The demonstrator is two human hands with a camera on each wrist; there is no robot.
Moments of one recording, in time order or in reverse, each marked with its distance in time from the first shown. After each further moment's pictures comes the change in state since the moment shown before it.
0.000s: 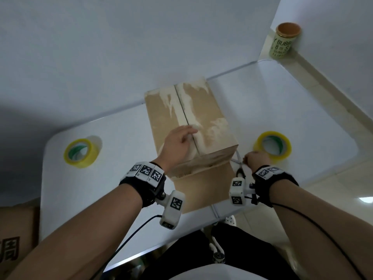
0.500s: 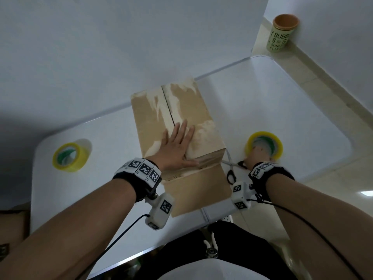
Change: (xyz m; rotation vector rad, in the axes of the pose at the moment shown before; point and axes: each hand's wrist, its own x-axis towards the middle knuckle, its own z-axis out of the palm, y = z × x) left_hand 0.018 0.010 0.019 0.721 -0.548 0.081; right_hand 0.051 0.017 -0.020 -0.562 0.070 -0.020
